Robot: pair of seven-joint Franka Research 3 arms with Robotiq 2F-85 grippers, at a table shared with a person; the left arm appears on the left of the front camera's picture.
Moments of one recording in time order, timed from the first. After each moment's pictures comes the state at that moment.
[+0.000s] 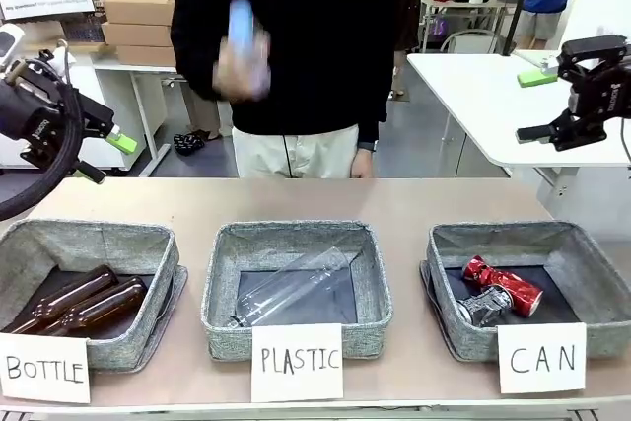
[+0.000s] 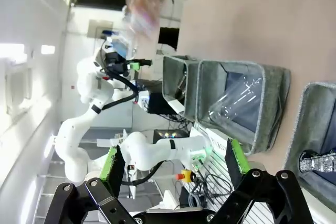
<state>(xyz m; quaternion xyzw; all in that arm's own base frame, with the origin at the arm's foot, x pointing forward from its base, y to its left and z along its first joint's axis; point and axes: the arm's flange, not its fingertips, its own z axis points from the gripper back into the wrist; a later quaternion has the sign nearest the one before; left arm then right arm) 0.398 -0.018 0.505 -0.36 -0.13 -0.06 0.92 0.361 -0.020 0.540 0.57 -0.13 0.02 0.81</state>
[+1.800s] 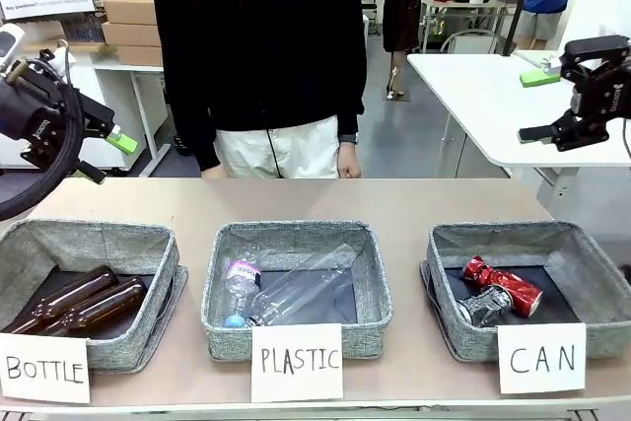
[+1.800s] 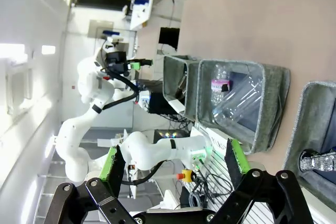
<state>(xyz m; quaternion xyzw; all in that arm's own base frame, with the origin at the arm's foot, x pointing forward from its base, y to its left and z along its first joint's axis) 0.398 -0.018 0.505 -0.36 -0.13 -0.06 0.92 0.360 -0.022 0.540 0.57 -0.13 0.02 0.81</state>
